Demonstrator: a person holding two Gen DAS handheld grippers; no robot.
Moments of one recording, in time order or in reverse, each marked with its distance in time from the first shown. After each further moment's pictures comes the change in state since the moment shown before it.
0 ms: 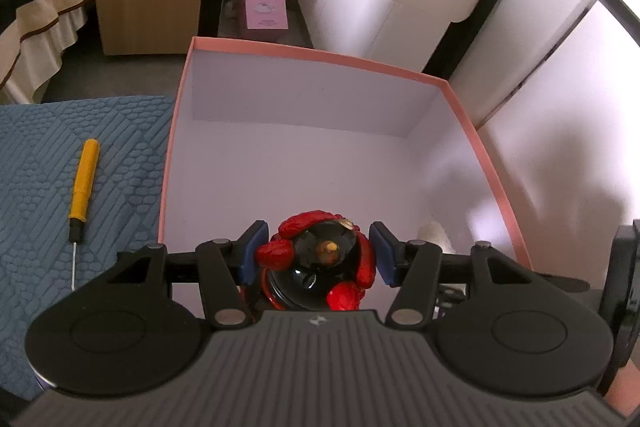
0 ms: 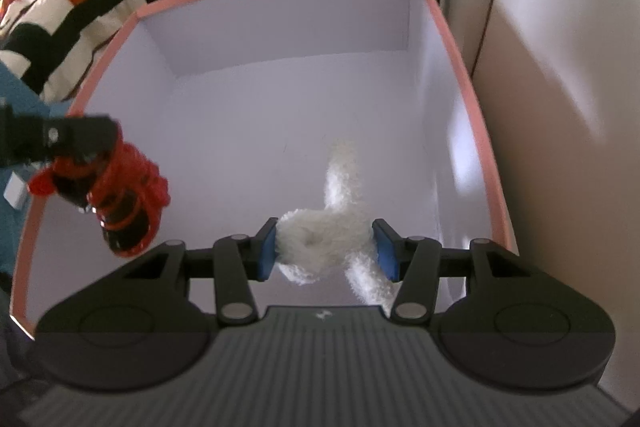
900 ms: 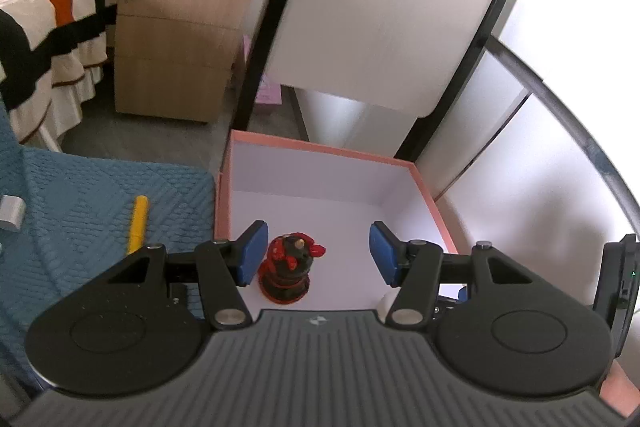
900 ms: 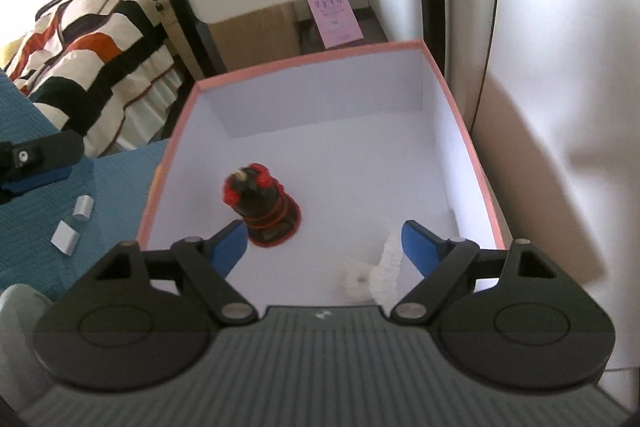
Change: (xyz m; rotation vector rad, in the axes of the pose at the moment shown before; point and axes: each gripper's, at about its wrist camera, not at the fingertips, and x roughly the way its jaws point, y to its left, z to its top) left arm -0.142 0.026 -0.003 -0.021 -0.219 -0.067; right arm -0.090 0.042 0.007 0.066 -0.152 0.023
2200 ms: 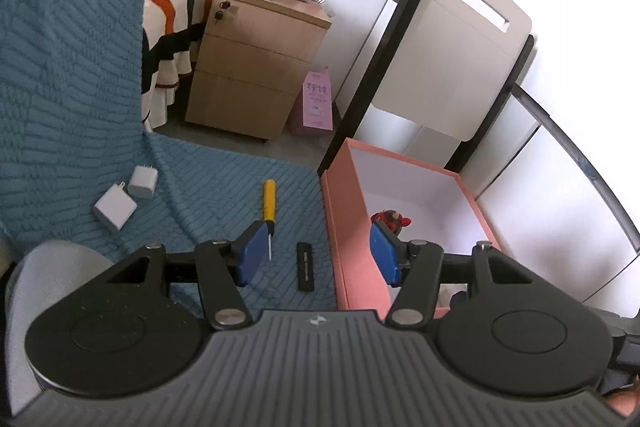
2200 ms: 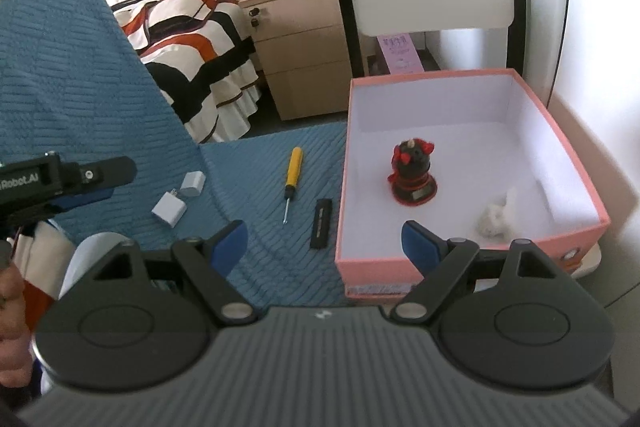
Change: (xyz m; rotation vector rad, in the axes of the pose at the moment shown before) left arm -0.183 0.137 -0.075 -0.075 -0.099 0.061; right arm -0.092 0.160 -0.097 -0.072 -0.132 0.068
